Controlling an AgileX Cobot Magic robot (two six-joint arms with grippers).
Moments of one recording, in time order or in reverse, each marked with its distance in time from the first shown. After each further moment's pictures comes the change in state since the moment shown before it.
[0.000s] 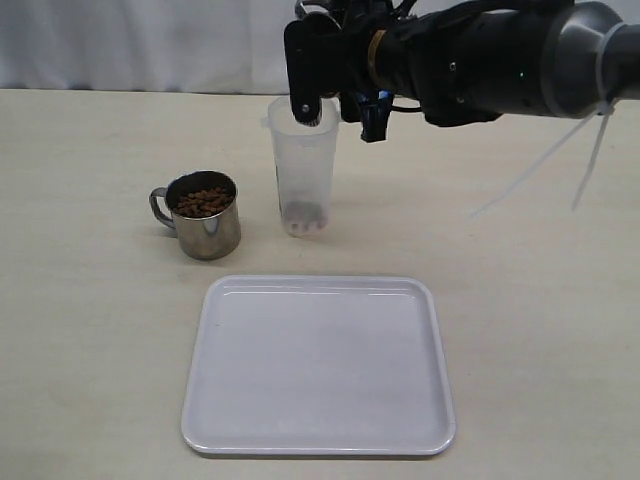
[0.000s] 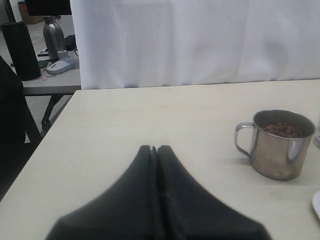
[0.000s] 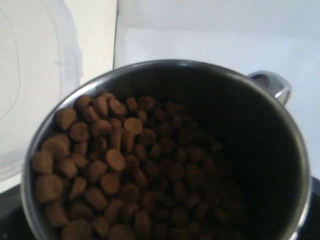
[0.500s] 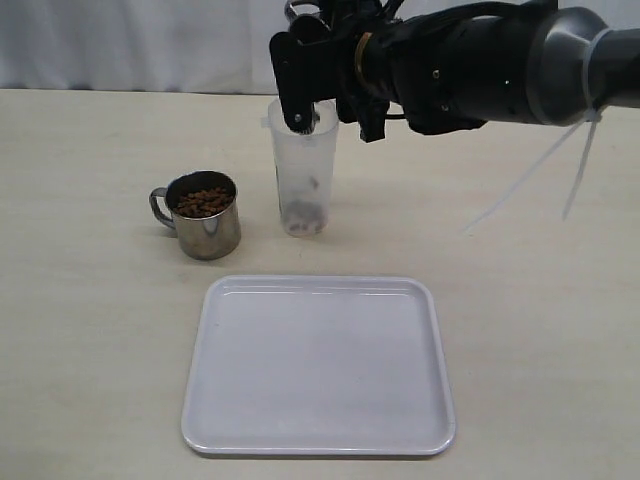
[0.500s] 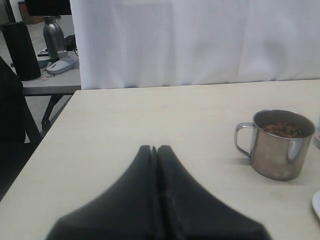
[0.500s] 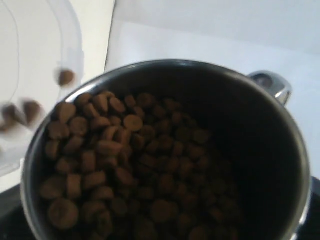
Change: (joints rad) left arm 0.000 0.000 0.000 0.000 0.000 0.000; right arm 0.040 0.000 0.000 0.000 0.075 -0.081
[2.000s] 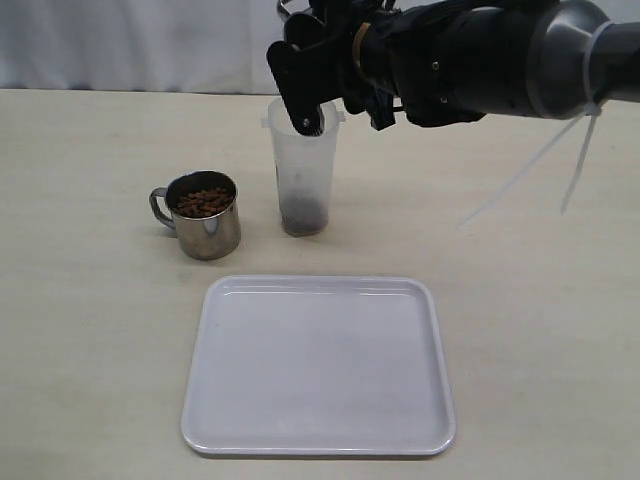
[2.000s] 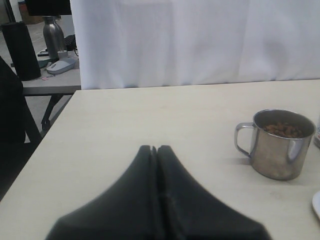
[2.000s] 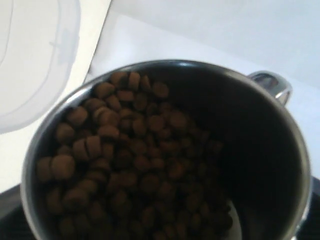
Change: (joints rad) left arm 0.000 0.000 0.000 0.000 0.000 0.000; right arm 0.000 0.000 -0.022 0.000 0.002 -0.186
